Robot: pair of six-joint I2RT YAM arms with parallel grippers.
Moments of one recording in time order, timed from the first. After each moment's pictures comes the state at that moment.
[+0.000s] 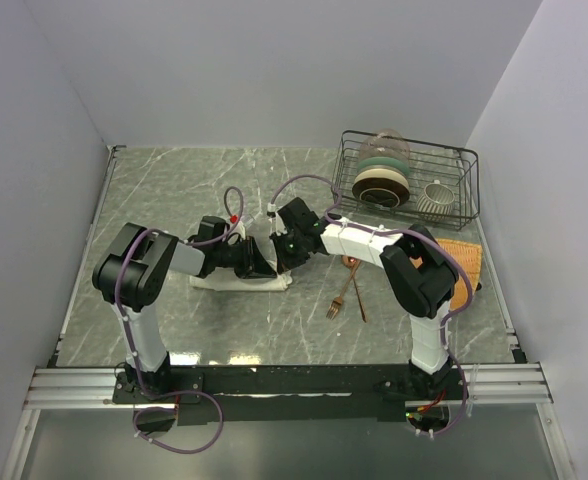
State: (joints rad) left arm -0.33 1.90 0.74 0.41 0.88 -0.66; right arm 0.73 1.95 1.31 -0.38 -0.25 0.30
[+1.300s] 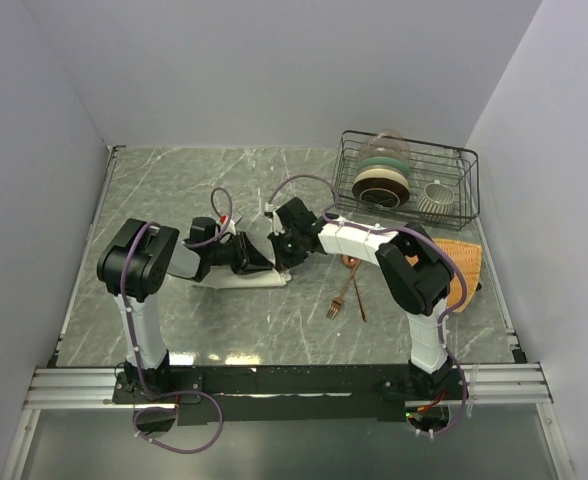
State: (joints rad) left arm -0.27 1.97 0.70 0.68 0.93 -0.89; right arm 0.73 1.98 1.32 -0.36 -0.25 0.27
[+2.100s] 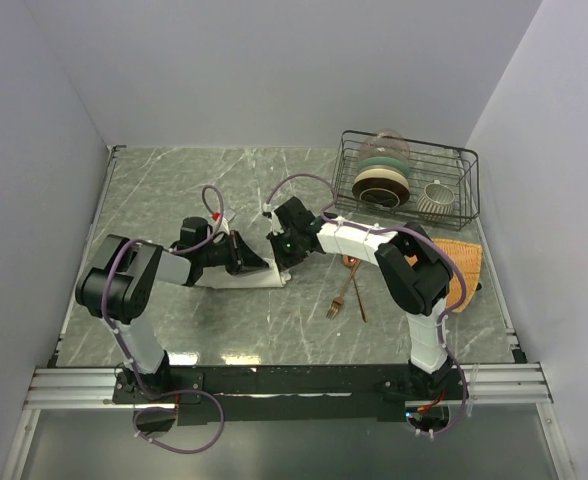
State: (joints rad) left arm -0.26 1.78 0.61 0.64 0.92 -0.88; right arm 0.73 1.99 1.35 -0.38 -0.23 0.26
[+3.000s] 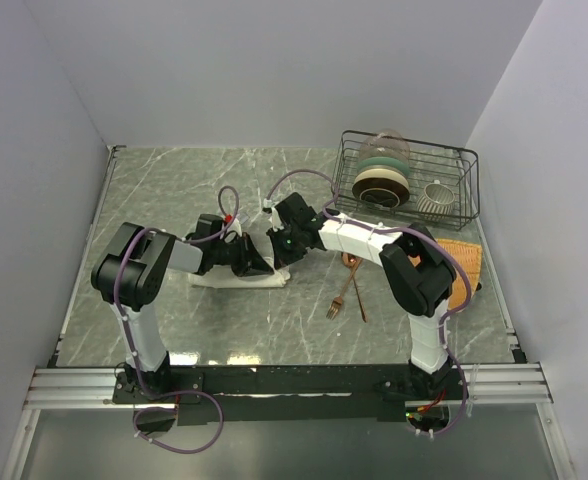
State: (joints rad) left arm -0.31 1.90 0.75 0.38 0.84 -0.72; right arm 0.73 1.97 1.37 -0.41 -0.25 0.26
